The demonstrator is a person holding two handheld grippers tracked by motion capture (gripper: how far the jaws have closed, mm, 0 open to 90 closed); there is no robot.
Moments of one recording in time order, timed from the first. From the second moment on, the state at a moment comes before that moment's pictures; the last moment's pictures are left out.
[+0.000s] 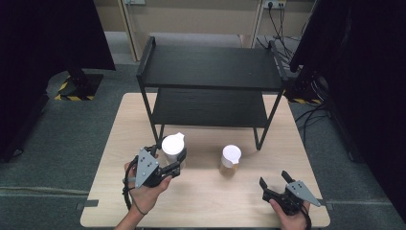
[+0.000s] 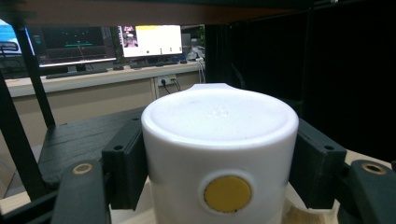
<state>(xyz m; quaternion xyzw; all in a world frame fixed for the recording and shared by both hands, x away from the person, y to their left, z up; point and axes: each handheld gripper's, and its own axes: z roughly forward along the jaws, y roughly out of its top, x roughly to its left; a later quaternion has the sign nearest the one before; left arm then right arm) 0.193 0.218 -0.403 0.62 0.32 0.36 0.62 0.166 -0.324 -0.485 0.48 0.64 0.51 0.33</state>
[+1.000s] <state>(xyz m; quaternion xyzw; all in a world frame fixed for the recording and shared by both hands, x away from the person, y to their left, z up) 0.207 0.212 -0.362 0.57 0.34 0.40 0.63 0.166 -0.324 -0.485 0.48 0.64 0.51 0.33</state>
